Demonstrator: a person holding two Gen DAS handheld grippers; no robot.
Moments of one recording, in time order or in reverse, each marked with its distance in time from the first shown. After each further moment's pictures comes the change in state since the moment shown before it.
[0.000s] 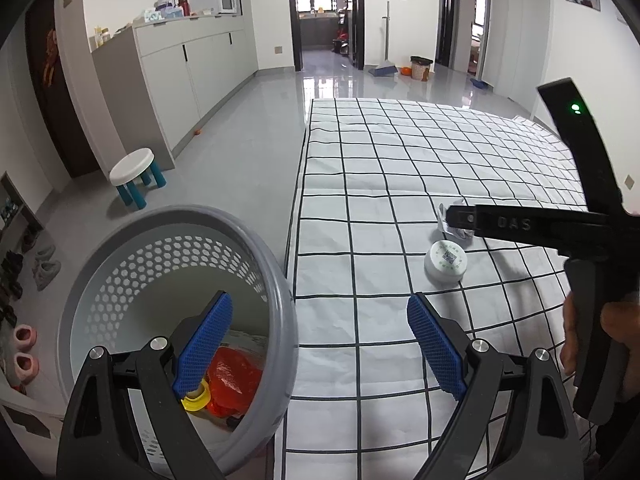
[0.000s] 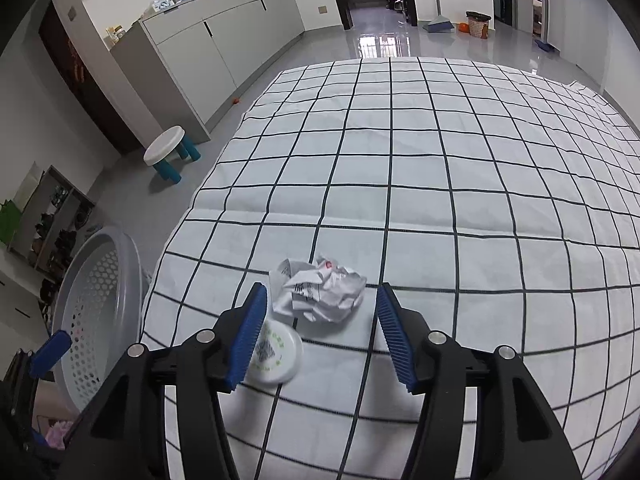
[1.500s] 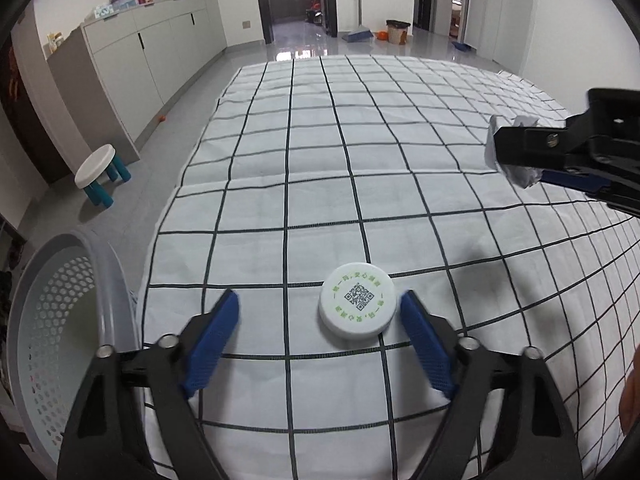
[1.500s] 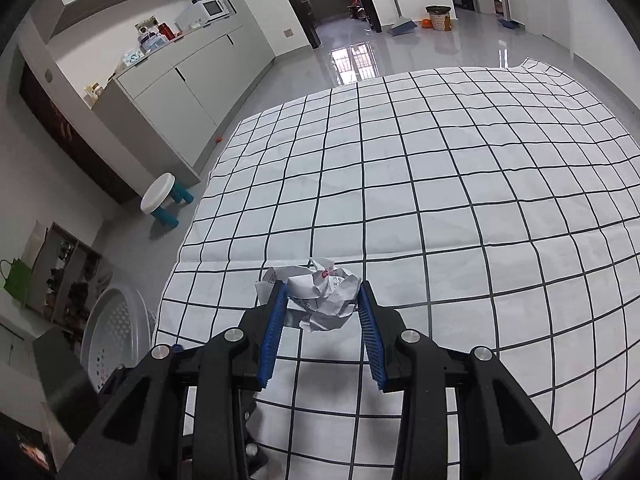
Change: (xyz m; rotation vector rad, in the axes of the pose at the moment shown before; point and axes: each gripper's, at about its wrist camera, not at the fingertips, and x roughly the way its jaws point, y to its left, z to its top) left arm 0.081 -0.089 0.019 0.069 0.123 -0.041; right arm -0.051 -0.061 0.008 0.159 -0.075 0.026
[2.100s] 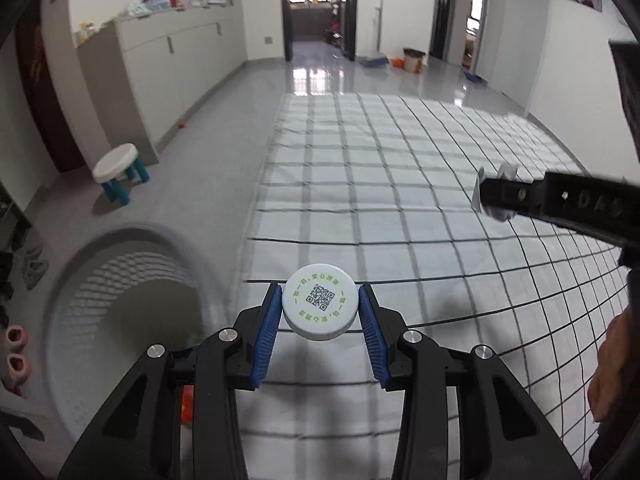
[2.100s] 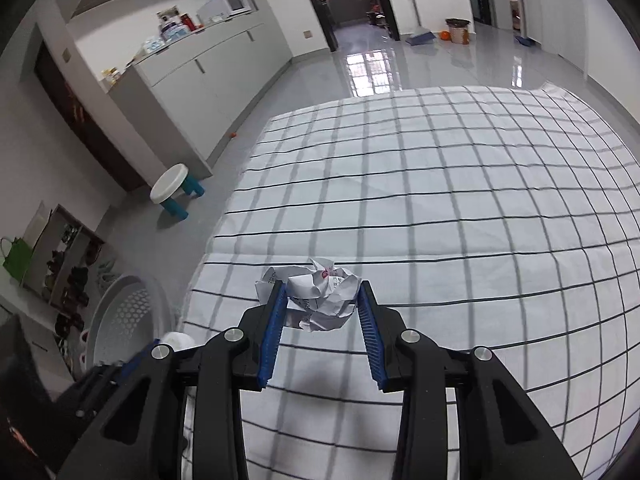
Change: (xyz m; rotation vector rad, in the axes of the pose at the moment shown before) left arm -0.074 0.063 -0.008 -0.083 -0.094 0.015; right arm -0.010 0.051 -0.007 -0.082 -0.015 0.014
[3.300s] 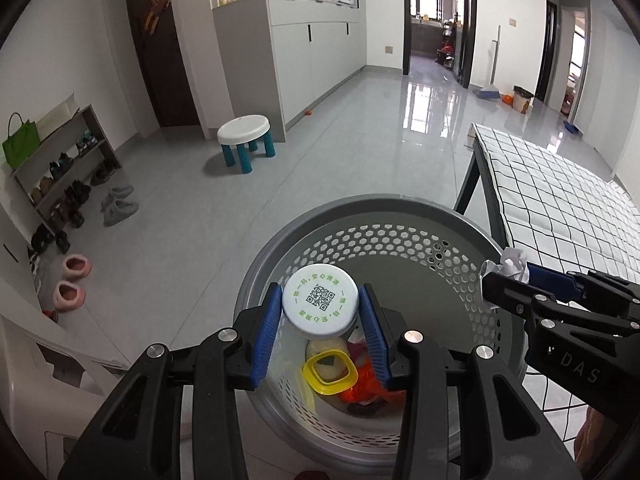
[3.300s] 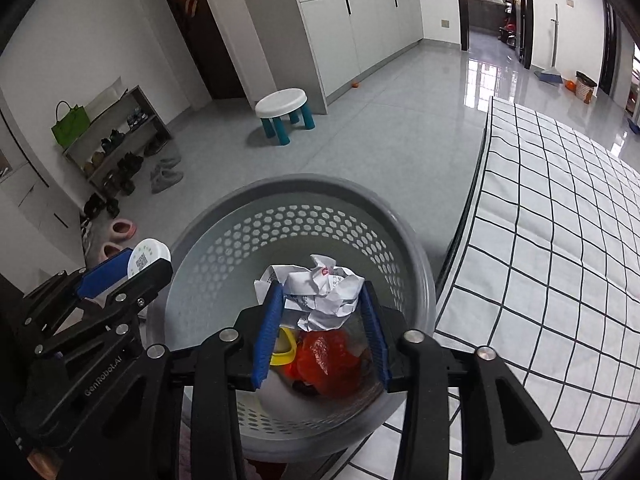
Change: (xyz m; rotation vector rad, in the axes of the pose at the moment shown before) left arm -0.060 0.203 -0.044 -0.241 -0.015 0.273; right arm 0.059 0.235 -0.066 -0.390 0.123 0.159
